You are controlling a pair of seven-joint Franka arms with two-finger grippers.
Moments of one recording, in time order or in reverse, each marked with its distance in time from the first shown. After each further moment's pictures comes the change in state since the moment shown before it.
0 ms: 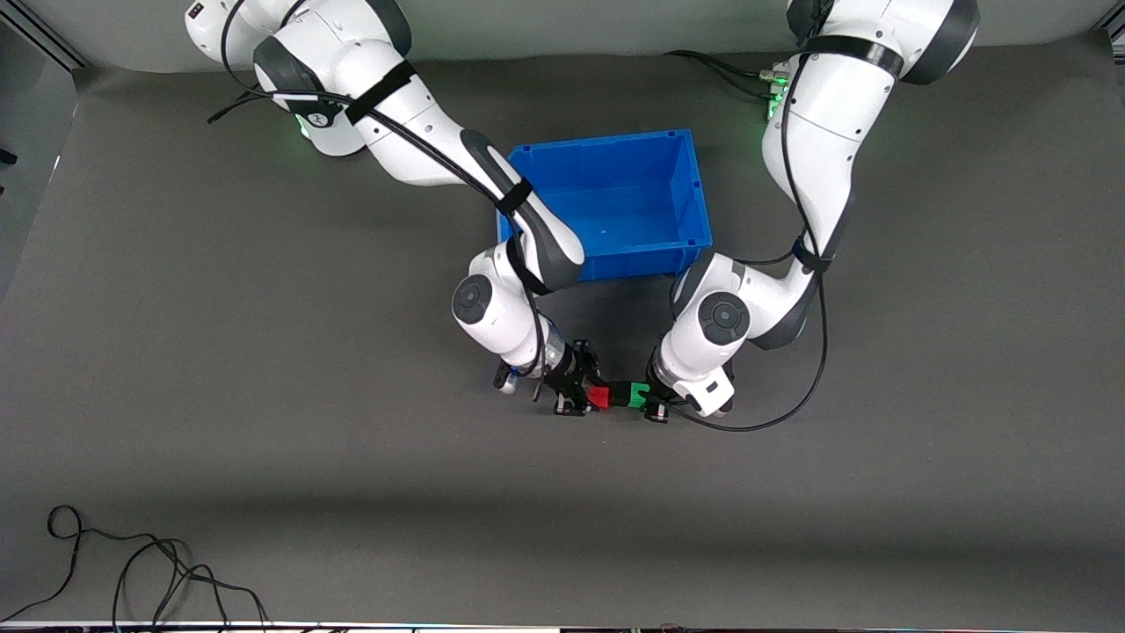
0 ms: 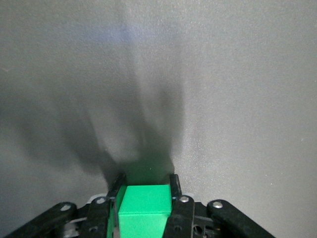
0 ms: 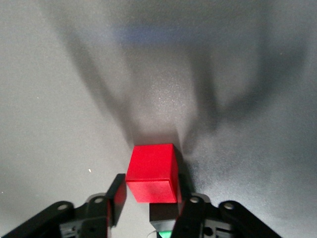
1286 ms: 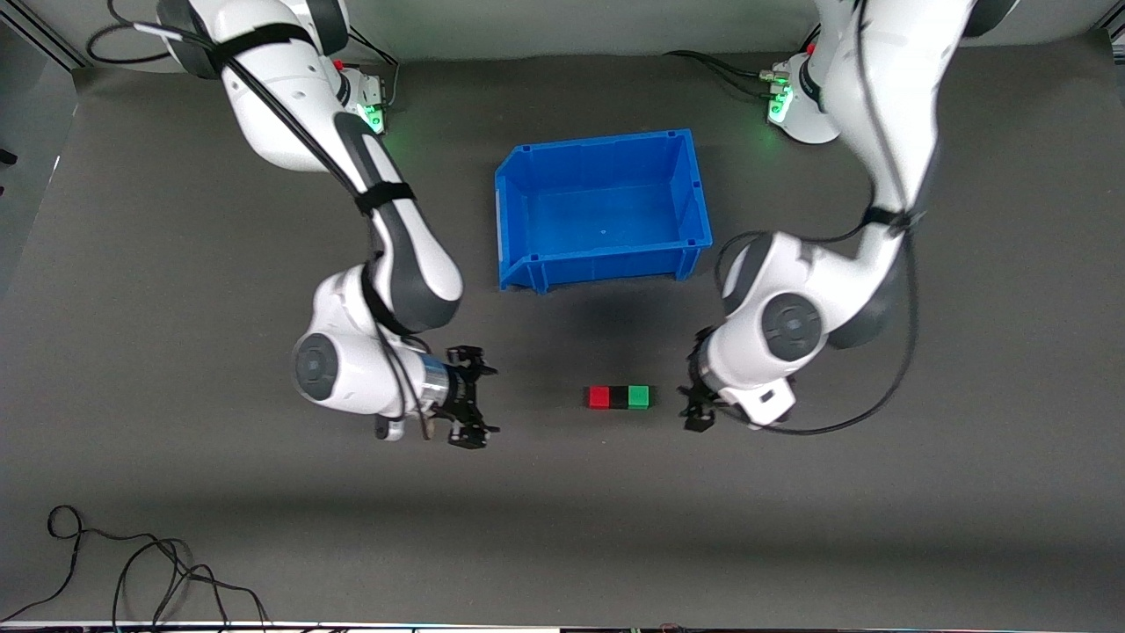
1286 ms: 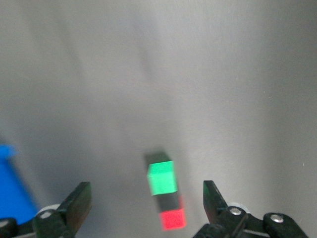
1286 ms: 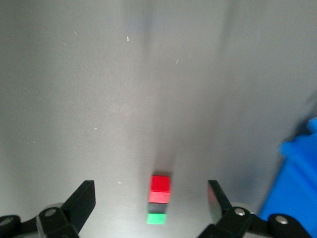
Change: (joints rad) left arm 0.098 -0.248 0.021 0.133 0.001 -0.591 0.186; right arm -0.169 -0.248 -0.213 0.046 -0.096 -0.773 -0.397
